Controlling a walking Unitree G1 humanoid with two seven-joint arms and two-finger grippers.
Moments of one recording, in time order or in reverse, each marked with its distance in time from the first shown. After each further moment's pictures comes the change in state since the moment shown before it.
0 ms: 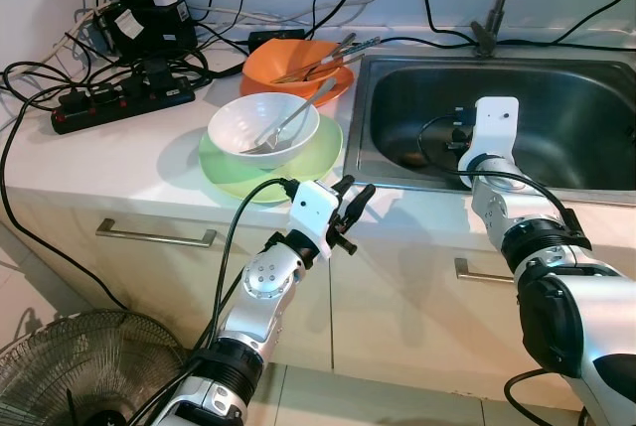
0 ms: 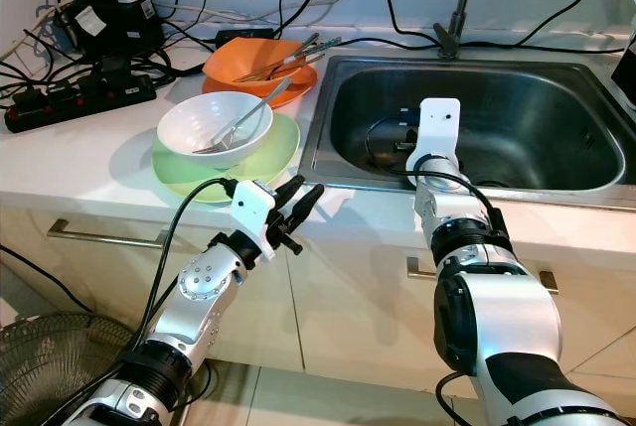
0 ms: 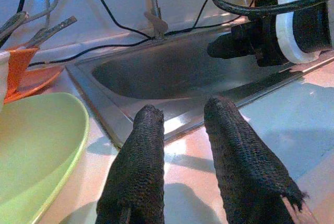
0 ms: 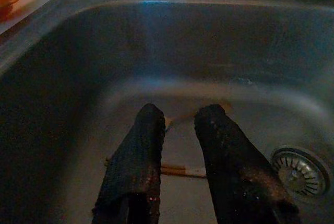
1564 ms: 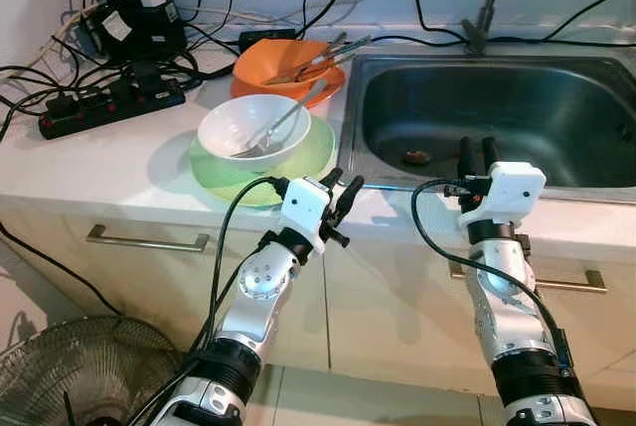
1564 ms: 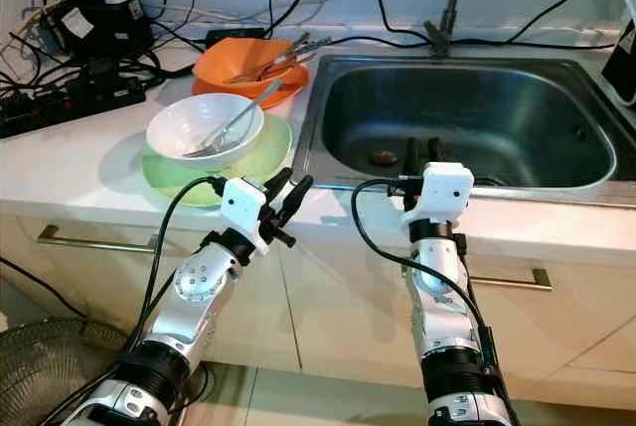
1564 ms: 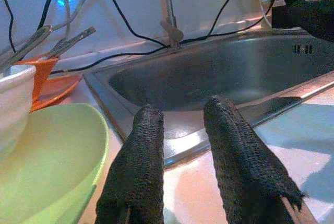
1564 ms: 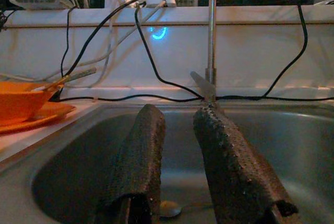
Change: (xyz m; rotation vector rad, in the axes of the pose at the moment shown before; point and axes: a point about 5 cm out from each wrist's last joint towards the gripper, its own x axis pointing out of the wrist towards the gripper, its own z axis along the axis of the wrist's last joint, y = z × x) left arm -0.004 0.009 0.003 0.030 -0.034 0.083; right arm -0.079 0.013 -0.038 0.031 -0.576 0.033
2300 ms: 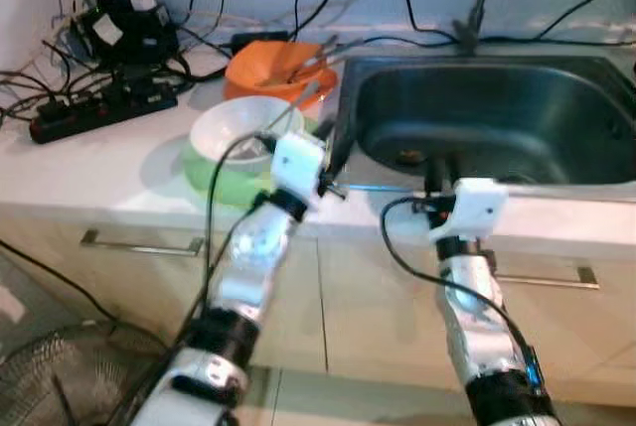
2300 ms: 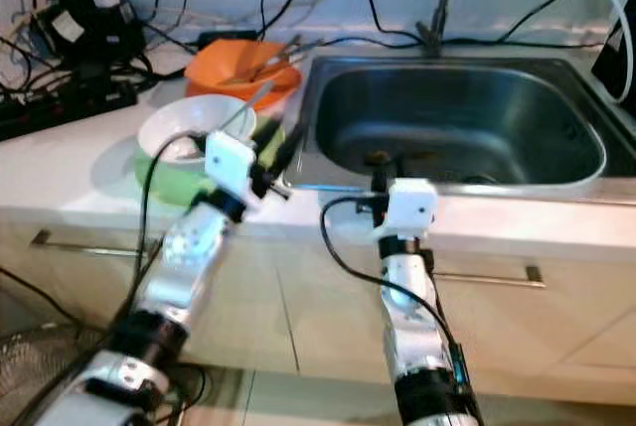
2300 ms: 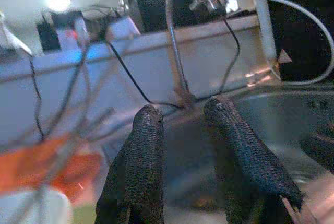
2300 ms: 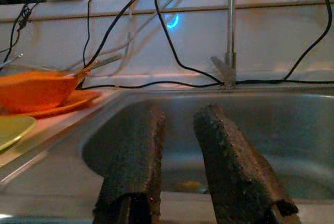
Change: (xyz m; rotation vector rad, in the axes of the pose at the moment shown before) left arm 0.021 0.013 0.044 0.078 -0.179 0.036; right arm -0.019 0.036 -0.007 0.057 0.045 0.043
